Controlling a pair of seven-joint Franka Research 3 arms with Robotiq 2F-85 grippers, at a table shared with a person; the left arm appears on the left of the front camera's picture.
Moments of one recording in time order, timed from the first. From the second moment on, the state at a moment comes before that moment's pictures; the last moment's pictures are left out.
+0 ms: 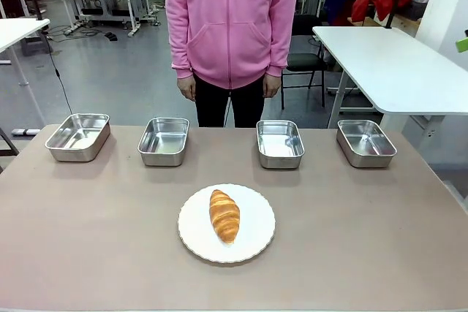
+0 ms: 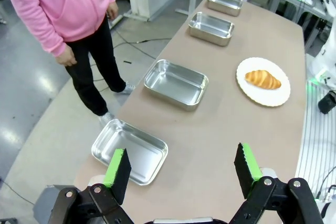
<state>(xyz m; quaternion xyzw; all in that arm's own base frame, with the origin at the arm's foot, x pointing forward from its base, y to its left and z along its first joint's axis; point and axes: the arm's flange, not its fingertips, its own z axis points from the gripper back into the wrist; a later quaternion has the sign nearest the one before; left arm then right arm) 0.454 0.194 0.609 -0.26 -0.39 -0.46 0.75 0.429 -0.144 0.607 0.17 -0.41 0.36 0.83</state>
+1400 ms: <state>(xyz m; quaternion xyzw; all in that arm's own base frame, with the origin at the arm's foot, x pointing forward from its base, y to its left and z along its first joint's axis) 0.455 0.198 0.605 -0.26 -0.39 -0.46 0.75 0.429 -0.145 0.606 0.17 -0.40 0.36 0.83</state>
